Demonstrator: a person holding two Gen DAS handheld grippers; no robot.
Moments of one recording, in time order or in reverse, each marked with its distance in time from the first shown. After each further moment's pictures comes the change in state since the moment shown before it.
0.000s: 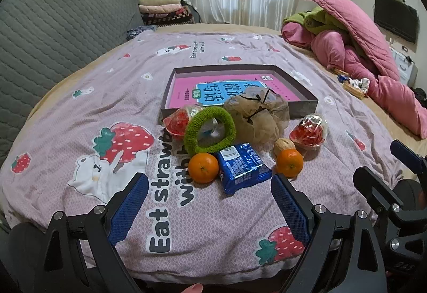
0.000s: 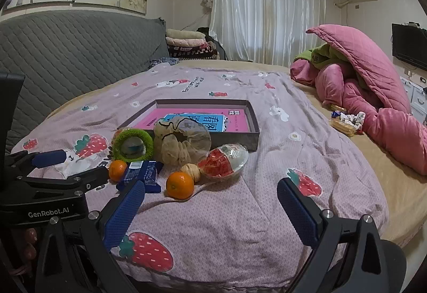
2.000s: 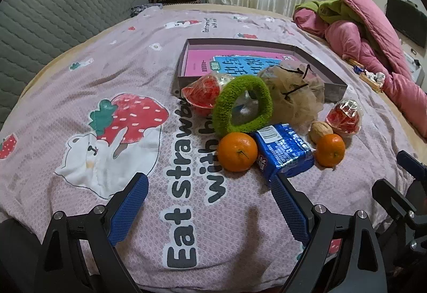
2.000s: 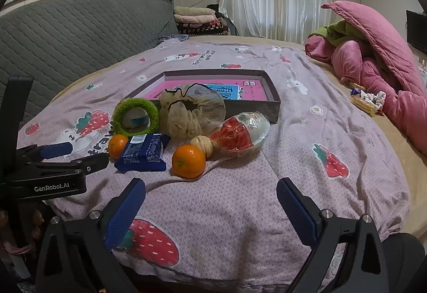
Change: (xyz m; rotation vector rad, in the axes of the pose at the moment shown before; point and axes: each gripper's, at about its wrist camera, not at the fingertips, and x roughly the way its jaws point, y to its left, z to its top) left arm 0.055 0.037 -0.012 -0.047 0.106 0.000; right arm 0.040 0.005 -0.016 -0.004 0.141 0.064
